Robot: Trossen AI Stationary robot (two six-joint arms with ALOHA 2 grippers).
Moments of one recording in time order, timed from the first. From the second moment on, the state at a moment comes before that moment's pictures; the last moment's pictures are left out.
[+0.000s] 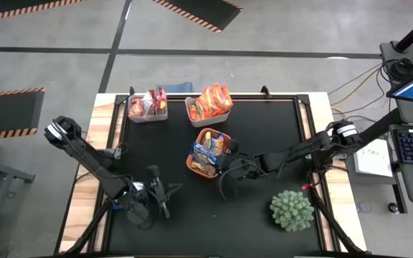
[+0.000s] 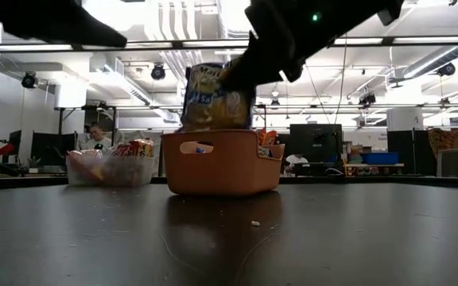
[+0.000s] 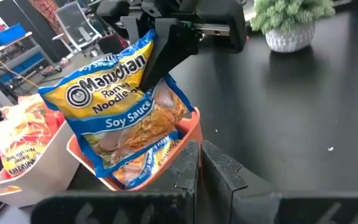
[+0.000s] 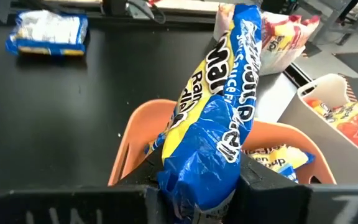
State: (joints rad) left arm -0.78 1.41 0.68 0.10 -1.08 -0.25; right arm 0.23 1.68 1.00 0.17 0.54 0.10
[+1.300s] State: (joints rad) left arm -0.75 1.45 0.68 0.12 -1.07 -0.28; right arm 0.22 1.72 1.00 0.17 0.45 0.07
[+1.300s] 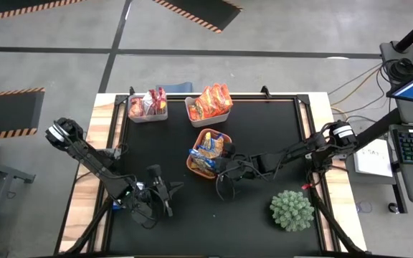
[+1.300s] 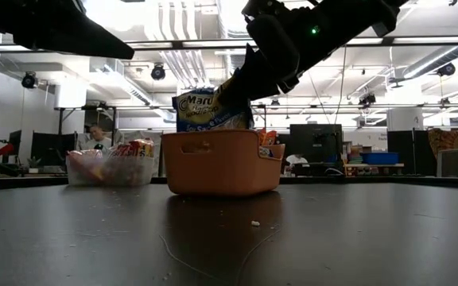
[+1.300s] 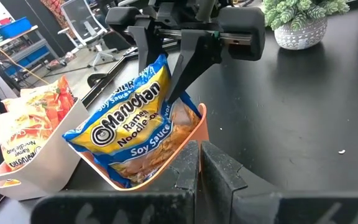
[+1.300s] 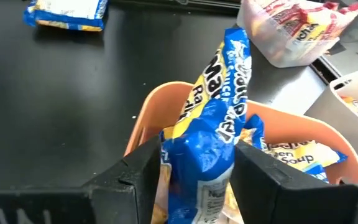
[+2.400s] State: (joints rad) left arm -0.76 1.42 1.03 -0.67 -0.91 -0.75; right arm 0.29 1.73 1.14 -0.05 0.46 0.18
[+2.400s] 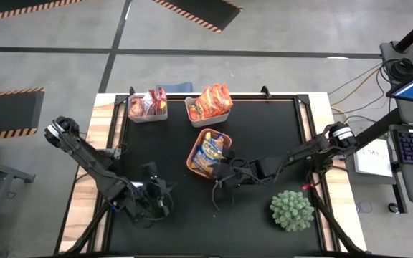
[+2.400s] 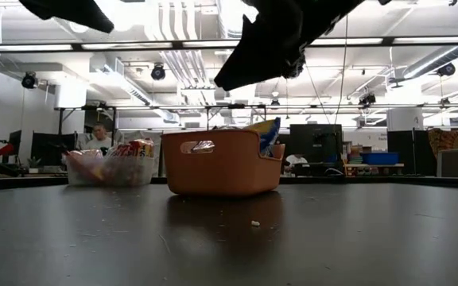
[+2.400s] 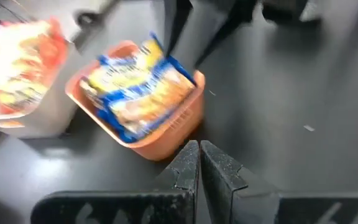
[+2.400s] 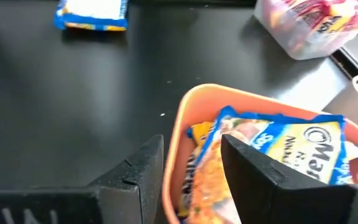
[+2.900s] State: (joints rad) left arm -0.78 1.52 1.01 -1.00 -0.20 -1.53; right arm 0.37 1.71 1.14 -0.05 0.47 0.17
